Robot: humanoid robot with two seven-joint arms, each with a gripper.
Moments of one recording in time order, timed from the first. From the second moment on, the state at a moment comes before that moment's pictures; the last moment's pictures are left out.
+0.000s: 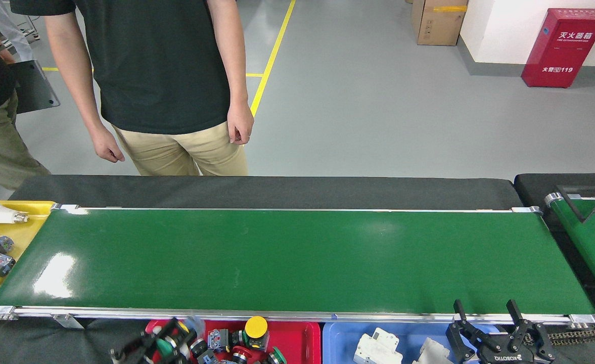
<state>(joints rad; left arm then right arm) 0.34 0.18 0.18 -1.76 -1.35 -0.75 -0.05 0.26 0.02 -0.17 -1.76 1.43 -0.12 0.02</state>
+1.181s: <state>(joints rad) 0.25 0.06 0.45 -1.57 -1.62 -0.44 0.21 0.30 0.02 -0.19 -1.76 1.40 -0.11 0.02</state>
